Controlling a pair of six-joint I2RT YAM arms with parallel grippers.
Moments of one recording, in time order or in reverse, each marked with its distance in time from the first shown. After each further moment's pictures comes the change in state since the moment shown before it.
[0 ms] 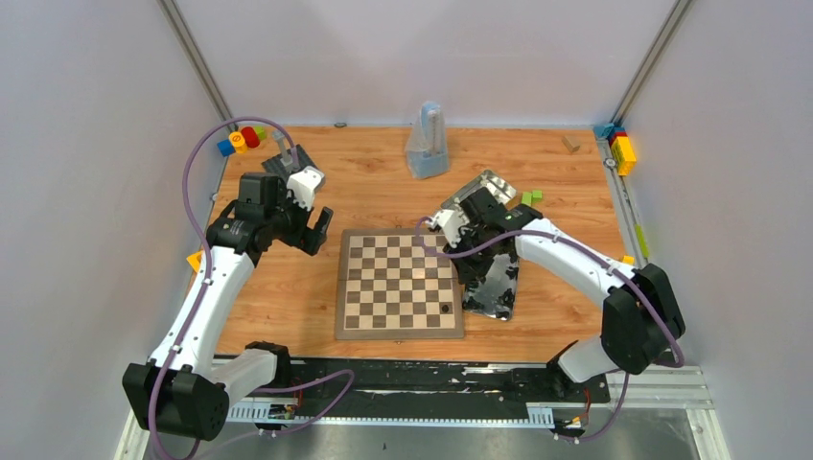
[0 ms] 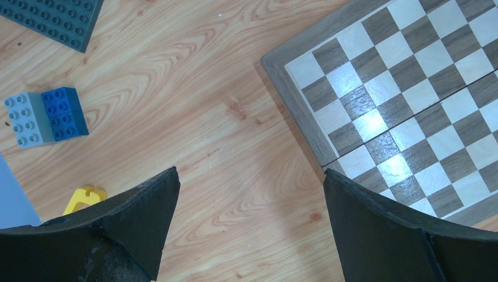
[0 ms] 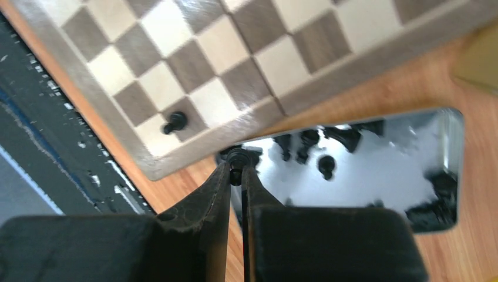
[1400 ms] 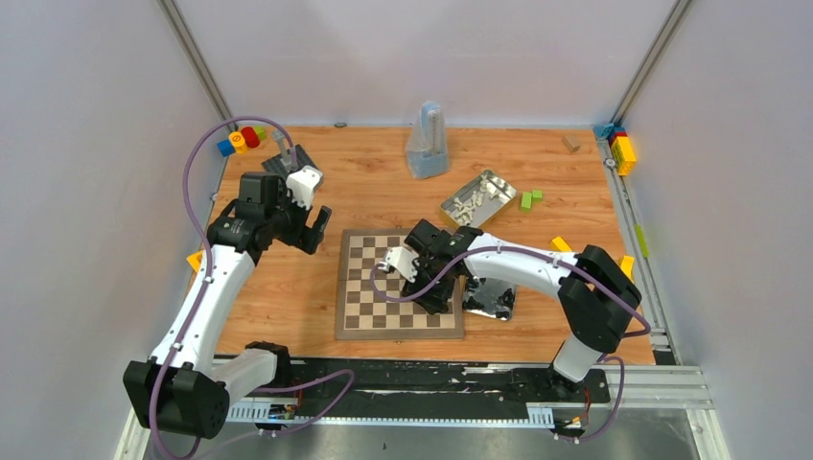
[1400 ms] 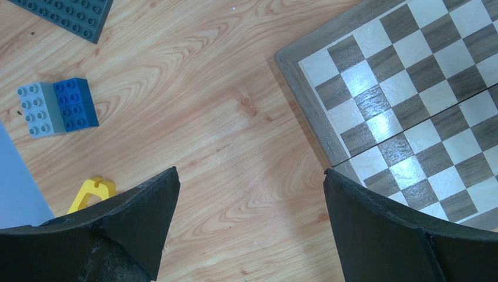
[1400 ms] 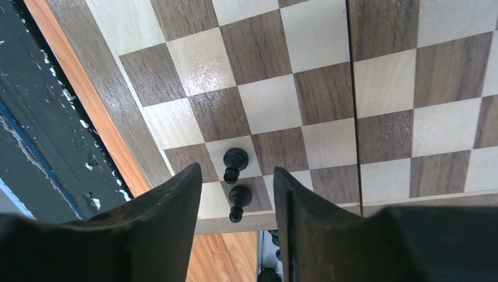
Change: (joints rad) left arm 0.007 0.009 0.000 0.003 -0.048 -0.003; right arm 0.338 0.204 0.058 0.072 0.072 -0.025
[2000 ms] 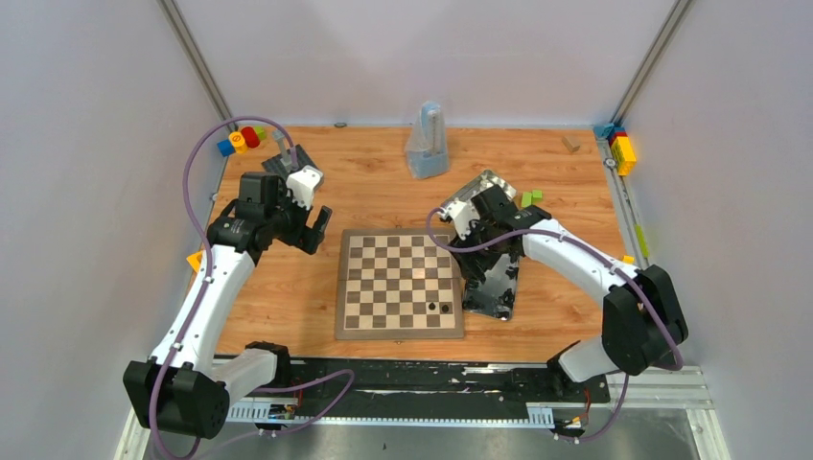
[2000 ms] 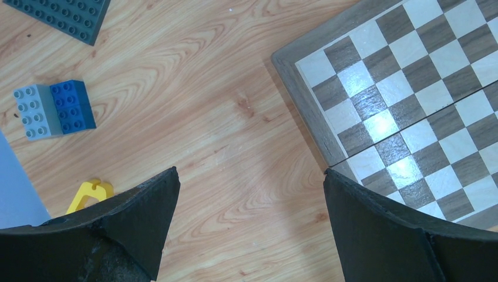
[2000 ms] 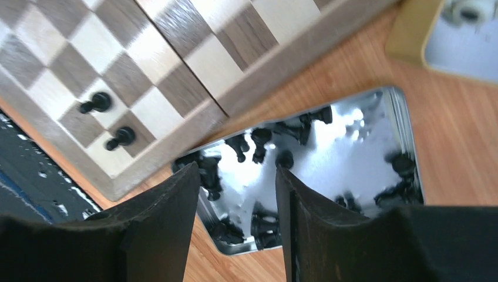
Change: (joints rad) left arm 0.000 0.000 0.000 0.000 0.009 0.000; right arm -0.353 -0.217 -0.086 0.030 -0.036 0.043
